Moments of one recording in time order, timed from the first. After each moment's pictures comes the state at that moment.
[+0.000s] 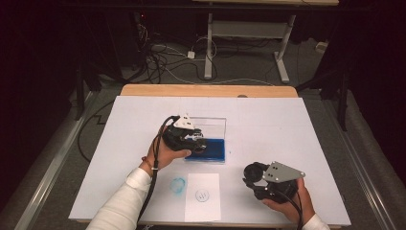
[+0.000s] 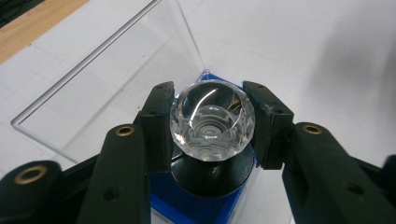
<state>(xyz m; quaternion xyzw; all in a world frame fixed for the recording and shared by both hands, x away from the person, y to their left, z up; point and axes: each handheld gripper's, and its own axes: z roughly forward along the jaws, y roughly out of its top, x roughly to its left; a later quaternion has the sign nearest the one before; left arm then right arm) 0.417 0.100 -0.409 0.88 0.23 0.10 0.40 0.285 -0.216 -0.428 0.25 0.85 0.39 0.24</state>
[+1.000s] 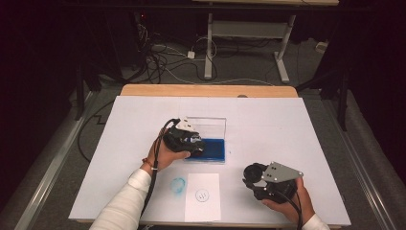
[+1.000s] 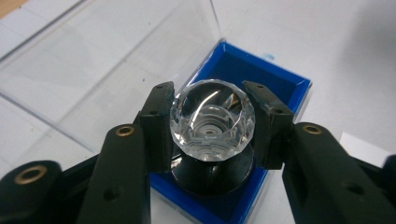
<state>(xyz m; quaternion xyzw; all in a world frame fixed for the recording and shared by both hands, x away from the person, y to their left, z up) 0.426 0.102 -0.432 0.89 0.24 0.10 0.37 0.286 -0.215 -0.431 0.24 0.86 0.38 0.24</state>
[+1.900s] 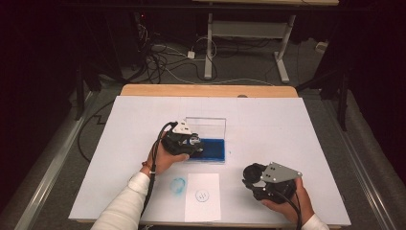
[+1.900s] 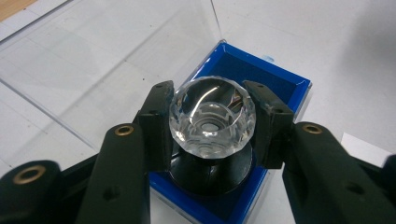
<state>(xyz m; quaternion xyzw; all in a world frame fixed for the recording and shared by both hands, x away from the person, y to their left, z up) 0.420 0.109 -0.441 0.88 0.25 0.11 0.40 0.286 -0.214 -0.432 0.24 0.86 0.38 0.24</state>
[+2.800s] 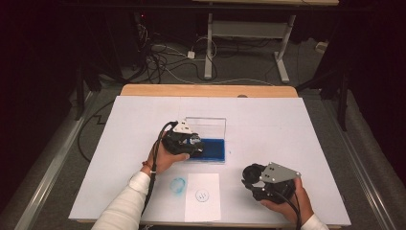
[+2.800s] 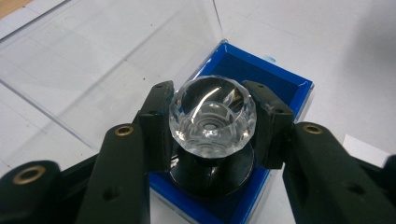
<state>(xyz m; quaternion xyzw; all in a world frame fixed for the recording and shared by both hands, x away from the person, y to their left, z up) 0.422 0.108 -0.441 0.88 0.25 0.10 0.40 0.286 -0.212 -0.433 0.24 0.86 0.37 0.24</state>
